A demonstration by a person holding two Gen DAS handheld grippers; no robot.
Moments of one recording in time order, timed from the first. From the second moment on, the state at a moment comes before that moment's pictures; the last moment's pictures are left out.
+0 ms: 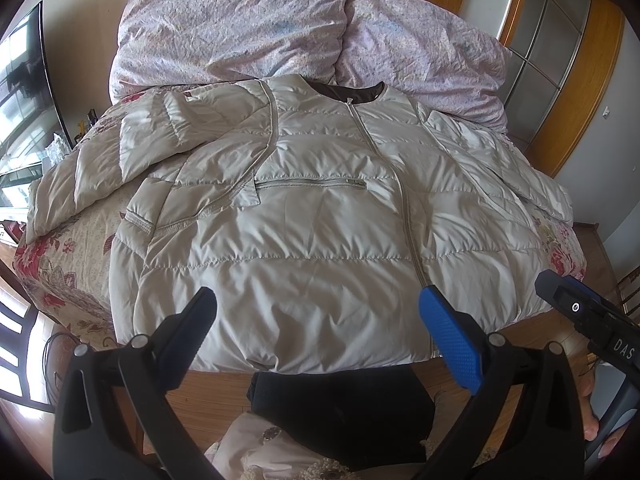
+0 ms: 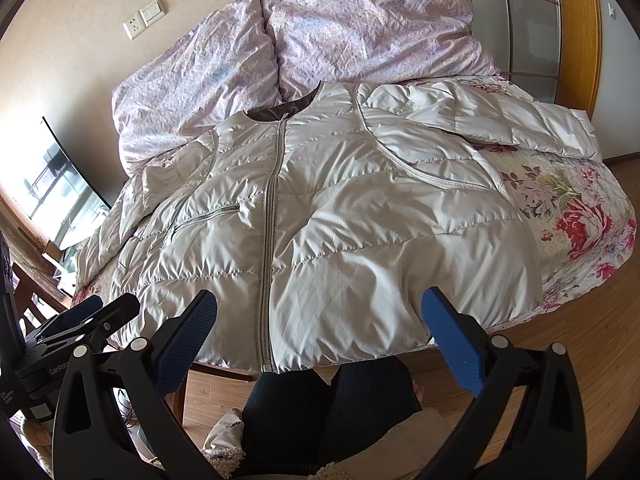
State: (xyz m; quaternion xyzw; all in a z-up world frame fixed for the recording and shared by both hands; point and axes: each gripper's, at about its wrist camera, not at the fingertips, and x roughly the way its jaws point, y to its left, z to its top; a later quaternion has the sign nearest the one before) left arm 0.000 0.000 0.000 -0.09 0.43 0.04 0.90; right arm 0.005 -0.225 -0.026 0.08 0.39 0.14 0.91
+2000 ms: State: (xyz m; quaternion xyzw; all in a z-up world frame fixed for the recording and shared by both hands) left arm 0.022 0.031 -0.030 -0.16 0.46 0.03 0.87; right arm 0.128 -0.401 -0.048 0.32 0.32 0.05 0.89
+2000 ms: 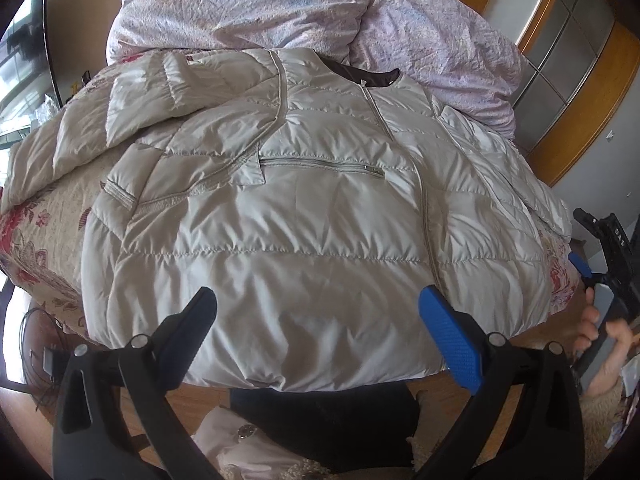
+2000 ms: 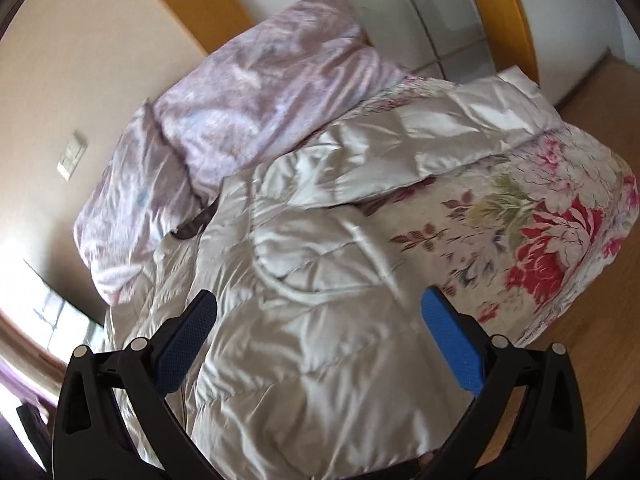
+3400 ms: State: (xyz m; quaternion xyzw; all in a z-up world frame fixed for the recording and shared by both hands) left arm 0.034 0.164 -0.029 -0.29 0.27 0.13 0.91; right arm 0.252 -0.295 0.117 0.19 0.18 0.12 0.96
